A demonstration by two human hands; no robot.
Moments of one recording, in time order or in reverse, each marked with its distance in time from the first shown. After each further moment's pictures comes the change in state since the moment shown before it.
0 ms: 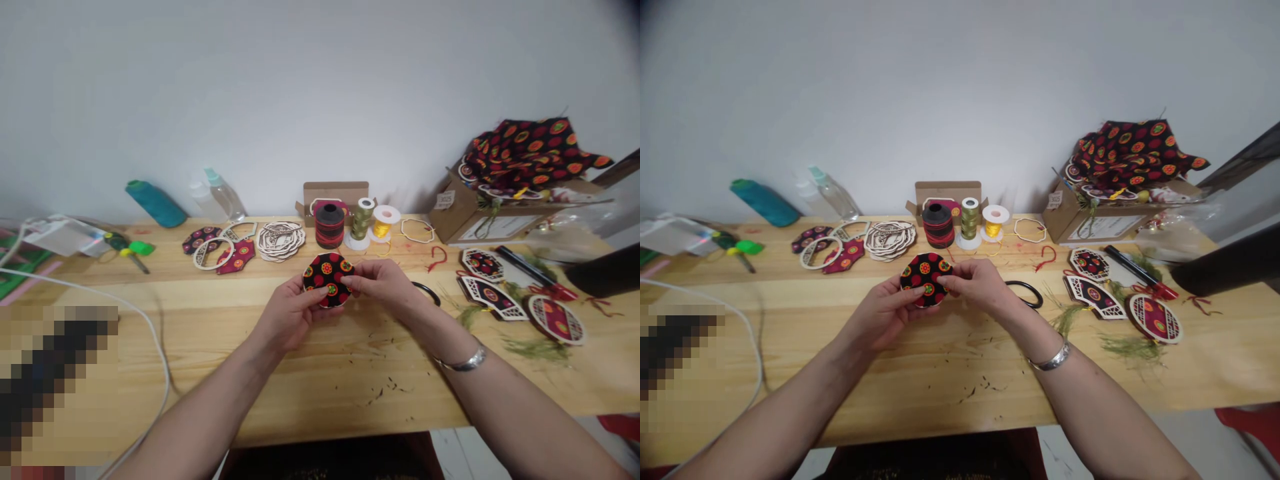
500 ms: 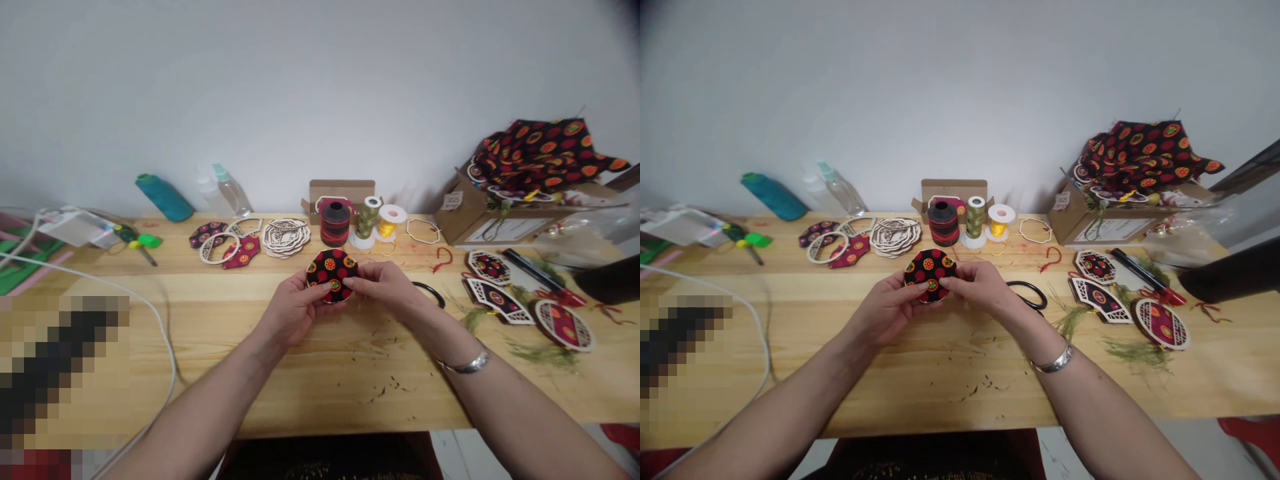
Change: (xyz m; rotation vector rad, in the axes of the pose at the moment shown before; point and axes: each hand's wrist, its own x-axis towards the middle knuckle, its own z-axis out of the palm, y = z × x) left_hand 0.002 -0.001 -0.002 -0.004 0.026 0.007; right_hand -0.002 0.001 0.002 -0.037 -0.048 0.011
